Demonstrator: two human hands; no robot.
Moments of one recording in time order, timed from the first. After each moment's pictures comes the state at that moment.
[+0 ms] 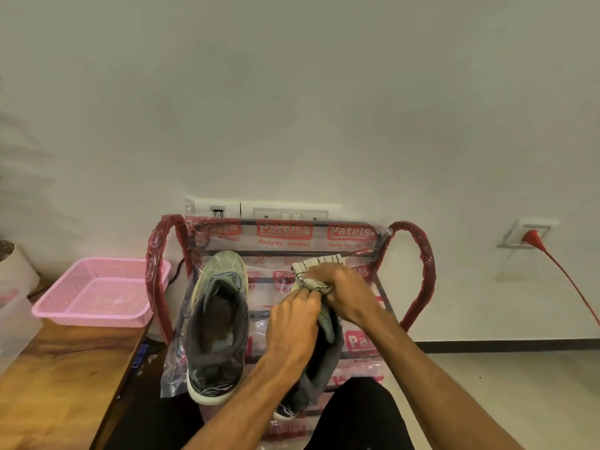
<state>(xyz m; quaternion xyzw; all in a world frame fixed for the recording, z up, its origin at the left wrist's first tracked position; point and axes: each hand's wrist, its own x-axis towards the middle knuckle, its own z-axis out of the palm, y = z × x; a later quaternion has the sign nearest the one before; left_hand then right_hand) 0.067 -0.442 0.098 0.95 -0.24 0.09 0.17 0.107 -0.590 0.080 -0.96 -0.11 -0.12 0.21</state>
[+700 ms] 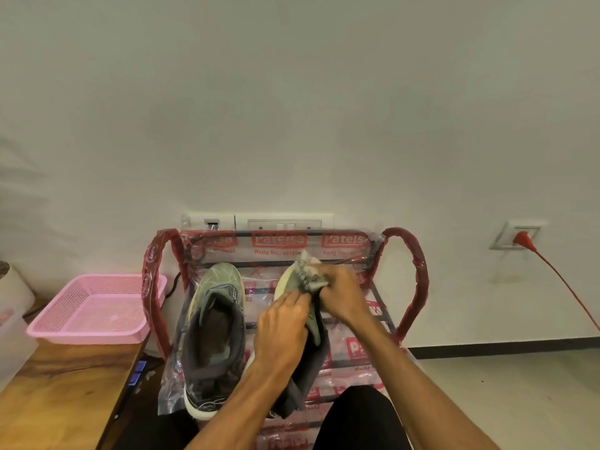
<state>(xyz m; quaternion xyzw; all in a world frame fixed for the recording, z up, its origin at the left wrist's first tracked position) 0.074 -0.431 0.094 0.94 -0.24 0.11 0.22 0.101 -0.574 0.097 -0.91 0.01 -0.14 0.38</state>
